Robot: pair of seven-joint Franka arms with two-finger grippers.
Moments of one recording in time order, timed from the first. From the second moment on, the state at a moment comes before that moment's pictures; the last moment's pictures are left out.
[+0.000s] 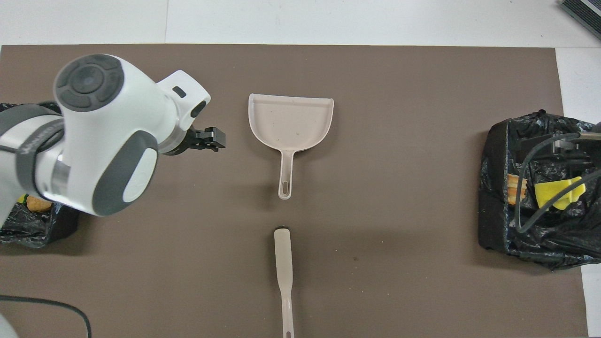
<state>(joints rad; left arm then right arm) -0.17 0.16 -0.21 -1.68 0.03 1.86 -0.34 -0.03 -0.07 0.03 -1.62 0.00 1.60 0.13</state>
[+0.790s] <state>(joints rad) 0.00 -0.04 -0.21 -1.67 0.03 1.59 -0.08 -0.03 -0.07 0.03 -1.62 0.00 1.60 0.13</state>
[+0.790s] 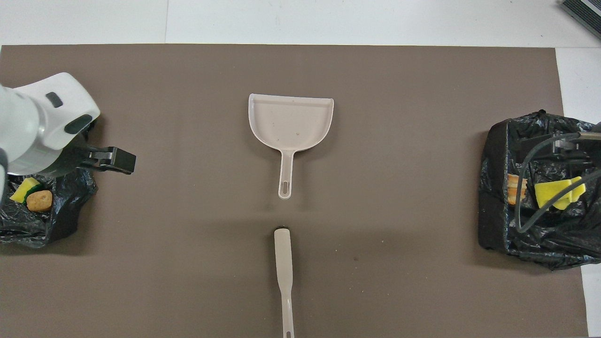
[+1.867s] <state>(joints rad) 0.10 -0.11 -0.19 -1.66 0.03 1.49 -0.04 -0.03 -0.07 0.03 -1.62 0.00 1.60 0.13</state>
